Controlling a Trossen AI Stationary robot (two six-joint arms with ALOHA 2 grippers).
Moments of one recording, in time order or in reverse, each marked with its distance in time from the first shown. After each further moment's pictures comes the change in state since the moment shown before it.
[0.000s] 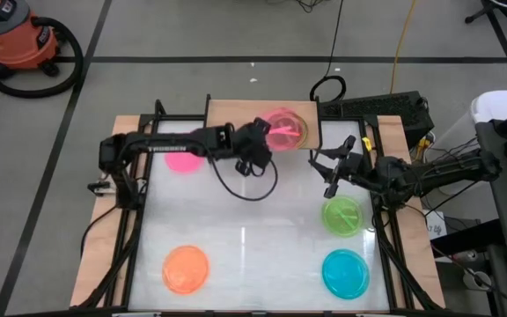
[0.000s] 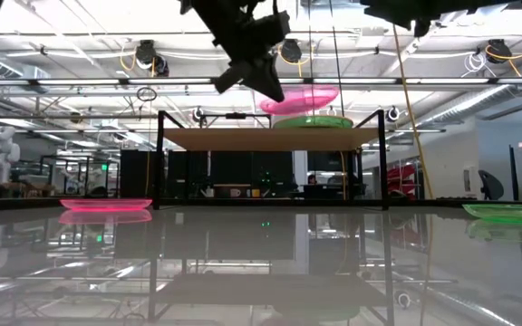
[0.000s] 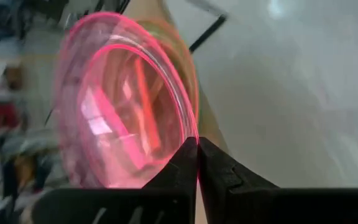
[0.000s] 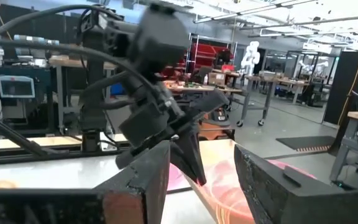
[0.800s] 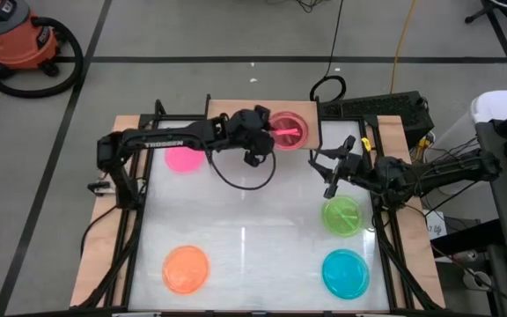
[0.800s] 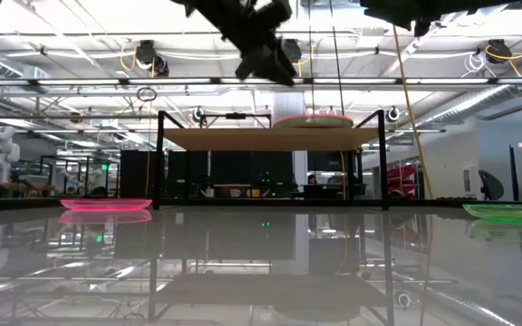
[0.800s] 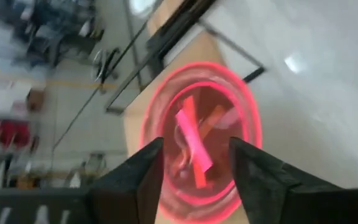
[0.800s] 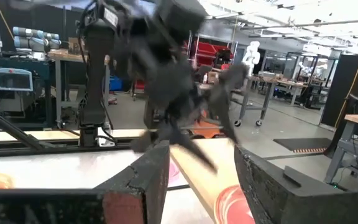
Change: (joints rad) left arm 0.065 -0.019 0.000 0.191 0.126 -0.021; right arm 0.000 0.000 0.001 -0.011 0.002 -0.026
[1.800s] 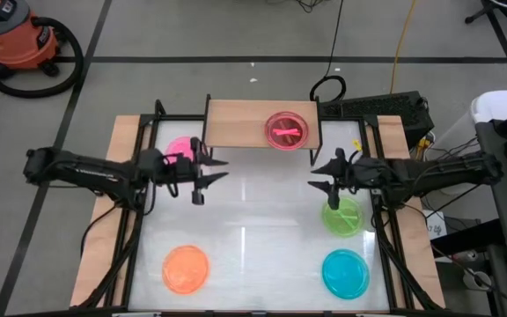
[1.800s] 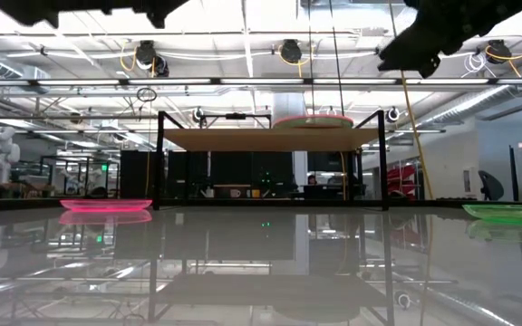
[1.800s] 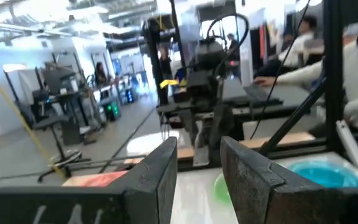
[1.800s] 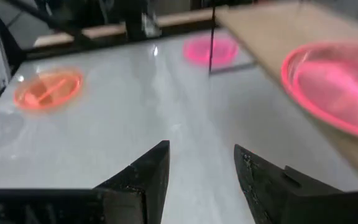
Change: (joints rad) left arm -0.246 -0.780 -0.972 0.893 0.123 -0.742; right arm -0.066 0.014 0.105 -0.619 -0.286 0.384
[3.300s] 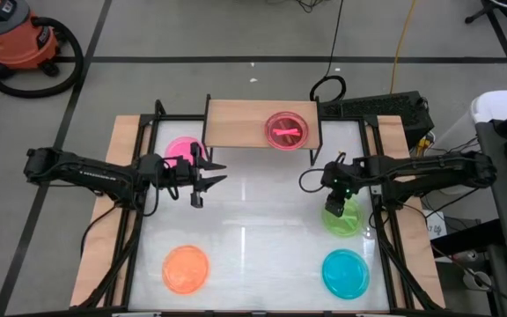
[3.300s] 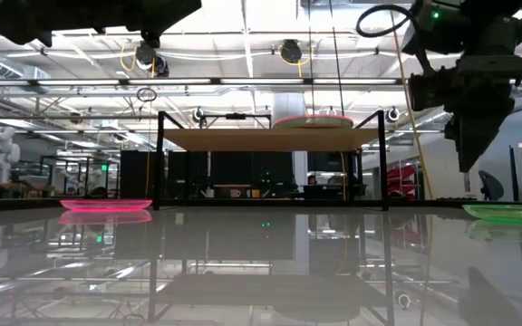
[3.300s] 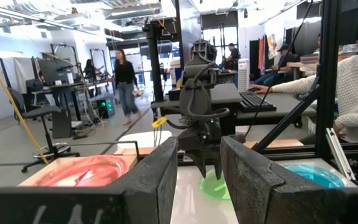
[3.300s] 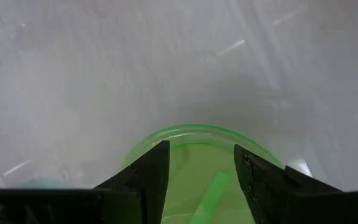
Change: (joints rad) left arm -0.006 0.010 -0.128 0.152 -0.010 -0.090; right arm -0.181 0.287 0.022 -0.532 -0.425 0.240
